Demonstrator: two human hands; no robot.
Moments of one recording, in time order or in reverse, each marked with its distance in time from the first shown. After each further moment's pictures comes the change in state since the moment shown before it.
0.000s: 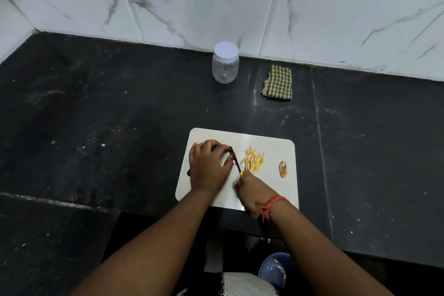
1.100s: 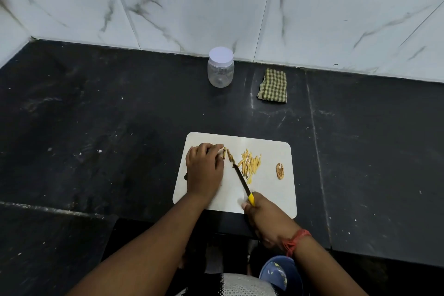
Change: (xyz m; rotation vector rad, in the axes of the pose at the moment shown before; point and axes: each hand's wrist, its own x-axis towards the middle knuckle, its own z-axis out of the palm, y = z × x) left_hand 0.002 0.002 -0.006 -0.058 -0.016 -0.028; right_hand -0.051 0.040 0.015 0.541 -0.011 -0.027
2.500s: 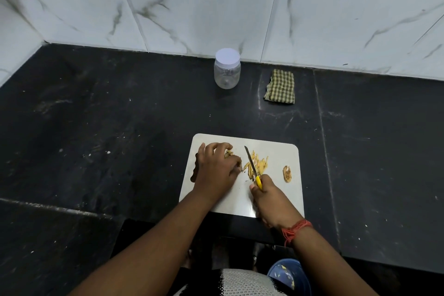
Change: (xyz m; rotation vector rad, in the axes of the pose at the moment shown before) left_hand 0.006 0.007 -0.009 0.201 -0.137 0.259; right_hand 0.017 -0.029 -0.011 -0.106 0.125 -0.067
